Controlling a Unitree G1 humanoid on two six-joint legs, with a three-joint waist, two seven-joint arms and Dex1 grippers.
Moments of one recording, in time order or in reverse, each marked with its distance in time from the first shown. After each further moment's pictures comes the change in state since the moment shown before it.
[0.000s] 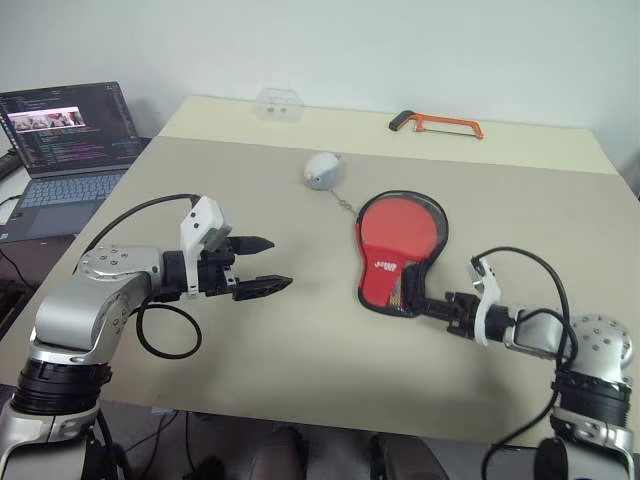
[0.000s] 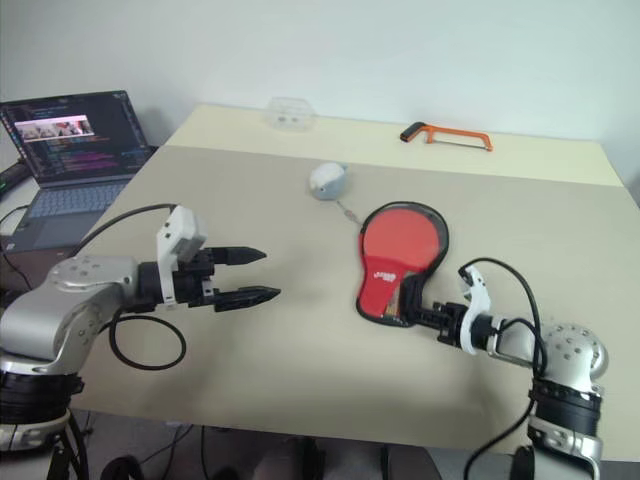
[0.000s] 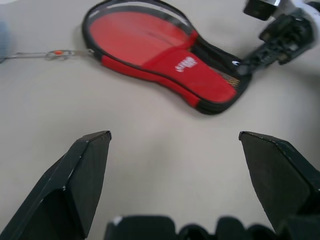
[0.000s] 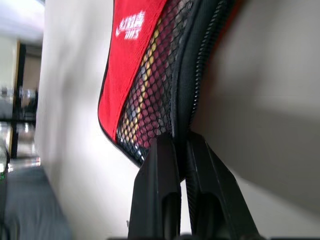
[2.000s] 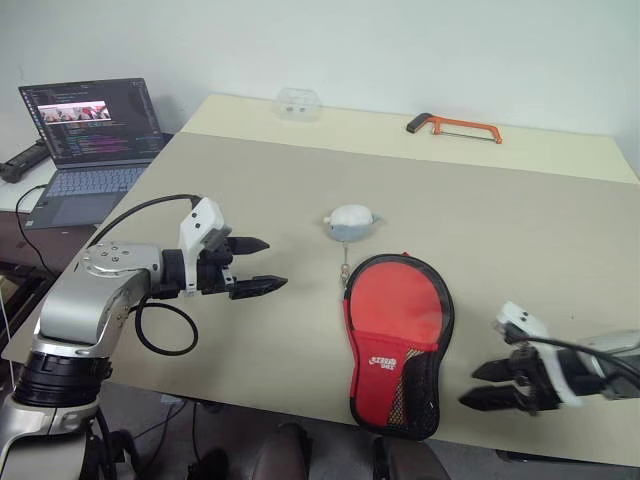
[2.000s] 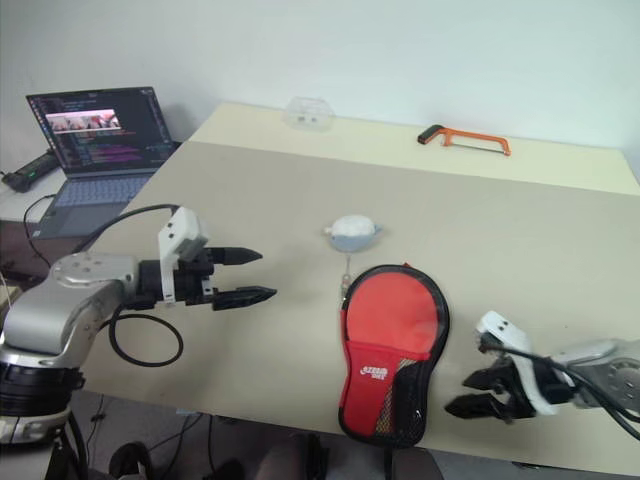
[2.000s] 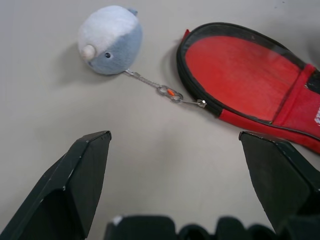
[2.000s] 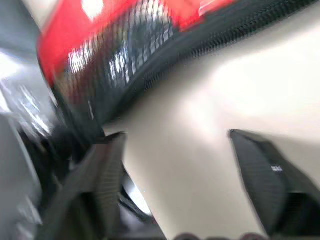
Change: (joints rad) left arm -0.037 0.003 -0.031 0.075 0.070 -0.047 -0.019; right arm 0.325 -0.954 0.385 -0.417 -0.166 -0.456 0.701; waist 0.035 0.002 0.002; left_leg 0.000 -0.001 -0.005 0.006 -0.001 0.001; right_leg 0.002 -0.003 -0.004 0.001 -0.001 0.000
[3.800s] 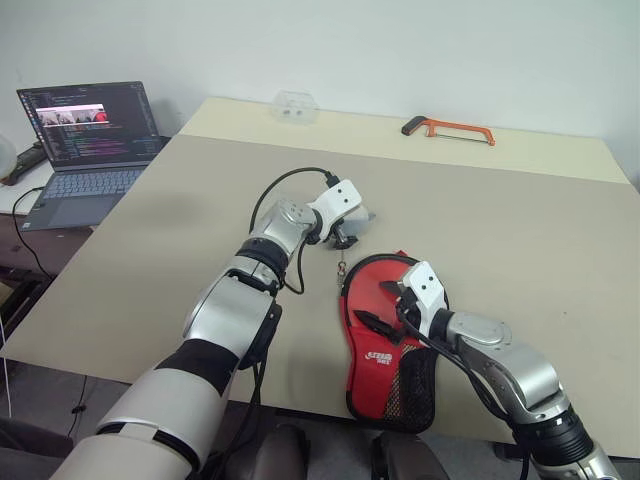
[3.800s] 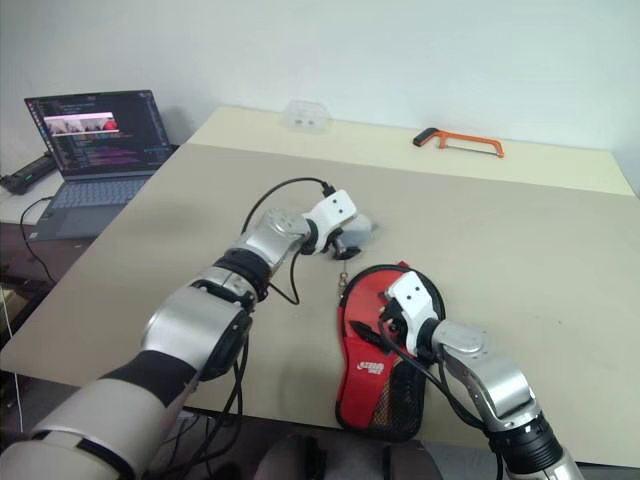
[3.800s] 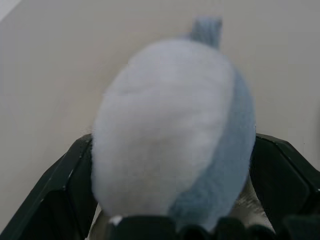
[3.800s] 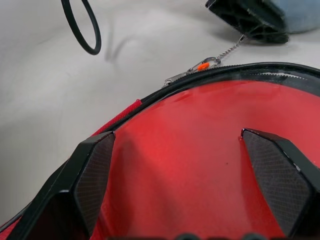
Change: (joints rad) left arm -0.835 -0.692 -0.294 1.463 0.736 -0.610 0.465; right arm -0.227 0.918 0.268 0.188 -0.671 -0.411 -0.301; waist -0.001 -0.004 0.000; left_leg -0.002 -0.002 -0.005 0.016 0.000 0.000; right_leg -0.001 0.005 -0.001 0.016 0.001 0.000
